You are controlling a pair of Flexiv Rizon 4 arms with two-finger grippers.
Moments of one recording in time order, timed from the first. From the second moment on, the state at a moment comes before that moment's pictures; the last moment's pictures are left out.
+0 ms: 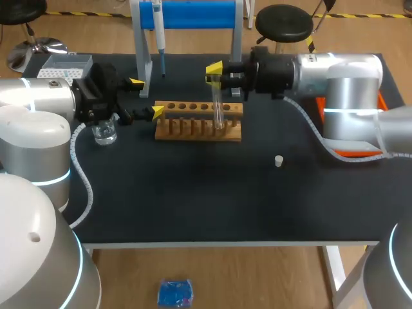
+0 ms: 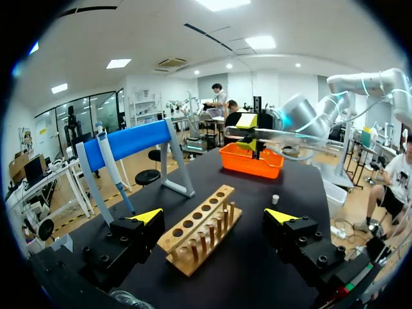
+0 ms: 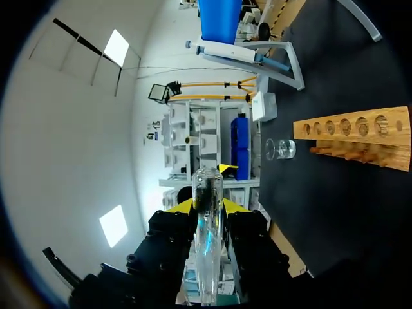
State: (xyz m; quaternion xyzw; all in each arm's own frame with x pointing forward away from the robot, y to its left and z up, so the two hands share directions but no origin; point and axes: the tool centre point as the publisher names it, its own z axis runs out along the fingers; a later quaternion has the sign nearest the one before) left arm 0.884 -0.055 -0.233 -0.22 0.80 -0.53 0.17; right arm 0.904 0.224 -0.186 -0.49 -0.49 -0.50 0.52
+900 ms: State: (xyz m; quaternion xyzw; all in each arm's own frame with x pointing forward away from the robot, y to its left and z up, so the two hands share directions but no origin) left arm 0.855 -0.063 -0.195 -0.04 0.78 -0.55 0.29; right arm 0.903 0.223 -0.186 -0.49 -0.49 -0.50 0.52
